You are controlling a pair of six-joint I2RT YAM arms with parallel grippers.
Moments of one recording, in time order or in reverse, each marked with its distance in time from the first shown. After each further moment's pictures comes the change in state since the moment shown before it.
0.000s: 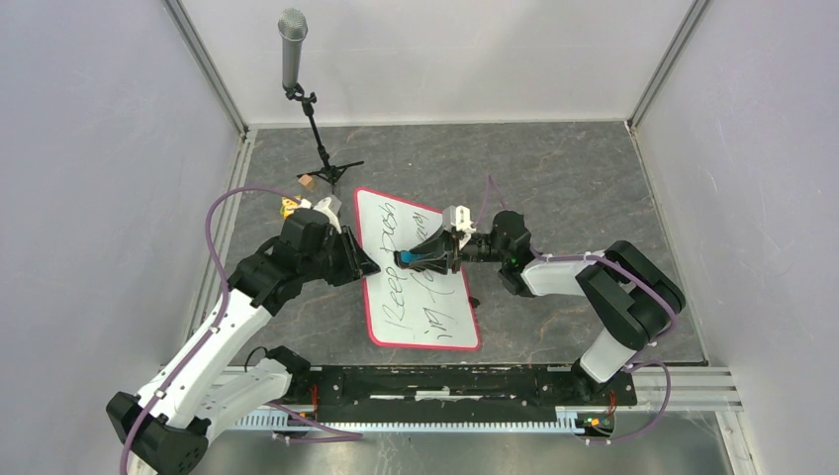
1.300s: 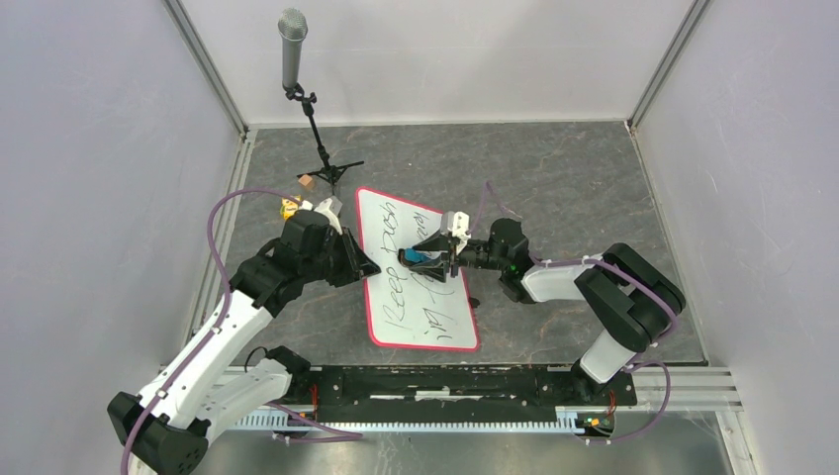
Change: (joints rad) left arm 0.003 -0.005 -0.028 0.032 0.008 -0.002; right arm 0.030 -0.005 -0.048 -0.012 0.135 -0.047
